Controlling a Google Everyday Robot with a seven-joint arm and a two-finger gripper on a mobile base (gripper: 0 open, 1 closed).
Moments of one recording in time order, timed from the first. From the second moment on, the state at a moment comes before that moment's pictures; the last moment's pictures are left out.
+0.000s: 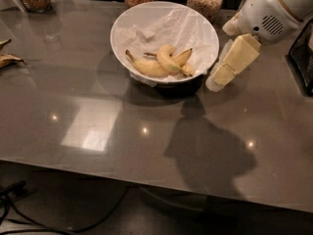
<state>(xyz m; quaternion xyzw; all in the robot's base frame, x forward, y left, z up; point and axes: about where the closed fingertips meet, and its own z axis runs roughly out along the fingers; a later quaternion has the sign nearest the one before) 0.518 -0.126 0.971 -0.55 0.78 0.12 0.26</state>
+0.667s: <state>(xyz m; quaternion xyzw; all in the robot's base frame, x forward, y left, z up) 0.538 -0.117 0.961 -0.53 0.79 0.11 0.29</state>
